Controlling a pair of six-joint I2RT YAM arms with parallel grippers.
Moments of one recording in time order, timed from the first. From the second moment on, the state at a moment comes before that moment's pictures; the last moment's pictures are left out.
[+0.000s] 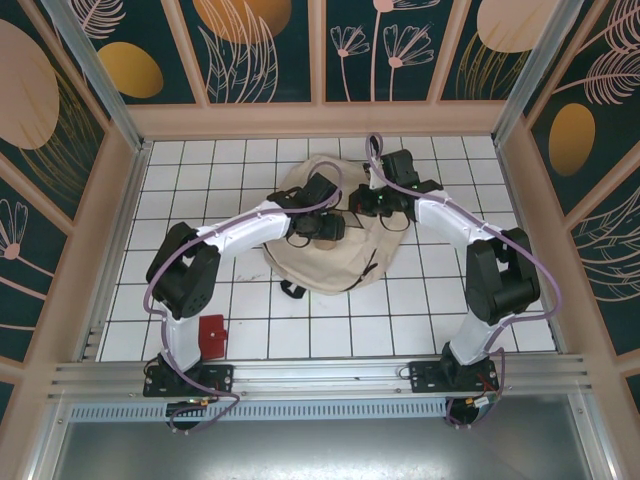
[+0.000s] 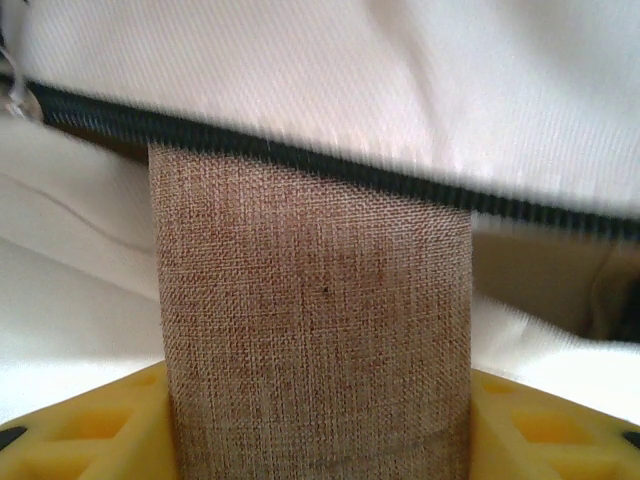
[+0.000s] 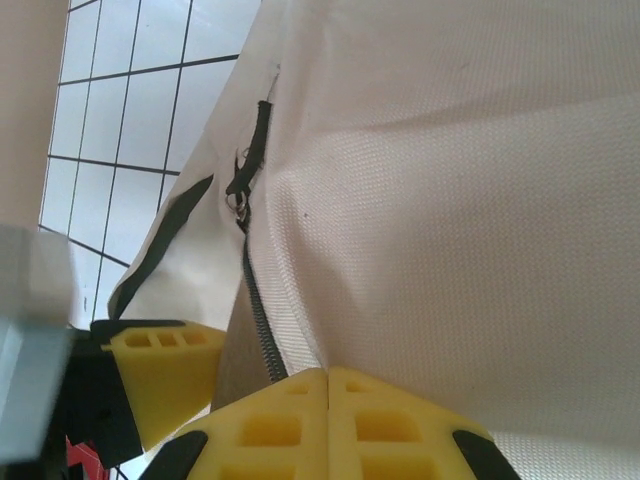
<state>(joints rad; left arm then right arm) -0.73 1.94 1.47 -0.54 0.01 -0.61 0.39 1.71 1.23 -0.37 -0.47 0.44</state>
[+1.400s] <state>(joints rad) -0.64 1.88 1.12 0.09 0.36 -1.02 0.38 1.70 1.23 -0.35 -0.48 0.47</state>
